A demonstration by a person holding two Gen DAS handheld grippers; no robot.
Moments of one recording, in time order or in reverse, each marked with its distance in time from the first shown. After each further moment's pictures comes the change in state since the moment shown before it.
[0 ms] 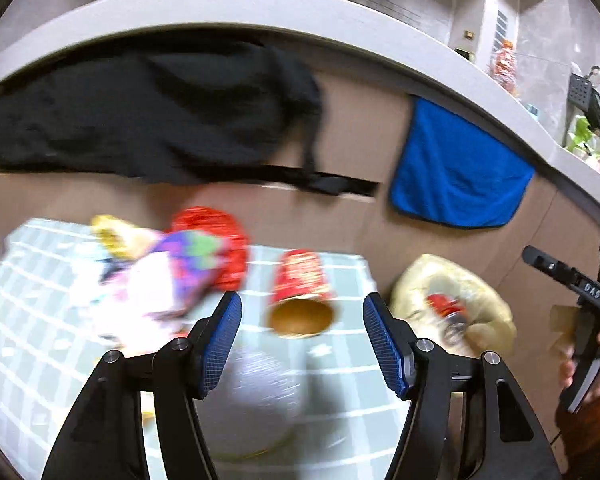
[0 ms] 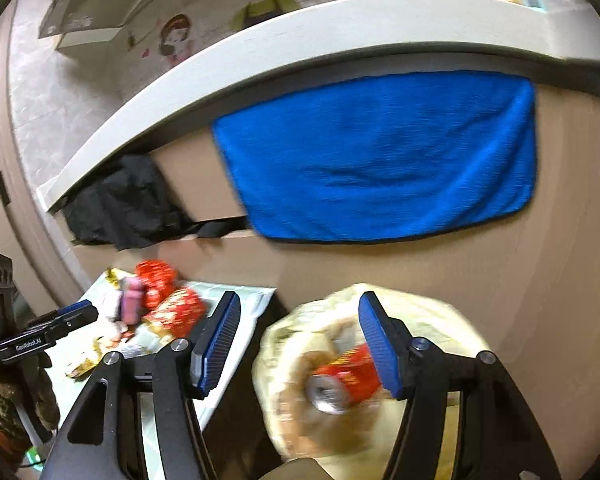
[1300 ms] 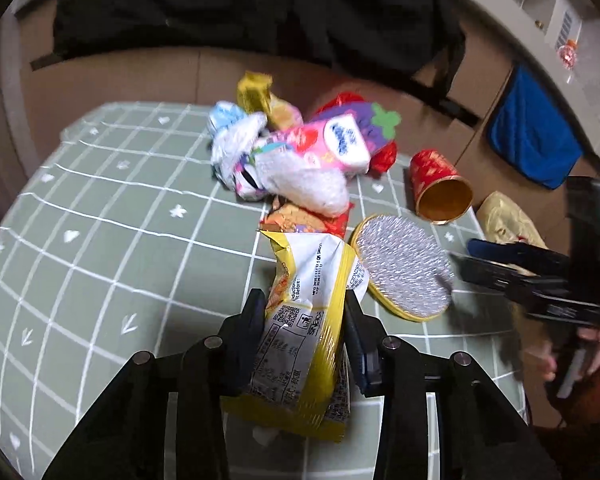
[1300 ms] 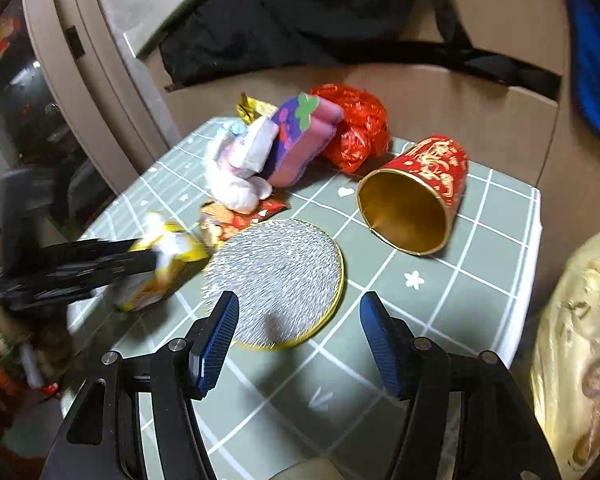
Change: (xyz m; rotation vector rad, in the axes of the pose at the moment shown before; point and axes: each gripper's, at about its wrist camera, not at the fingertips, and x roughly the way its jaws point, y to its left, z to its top) left arm -0.028 0.124 -0.085 -0.134 0.197 0.075; right arm 0.143 0.198 -0.093 -0.265 0.443 0.301
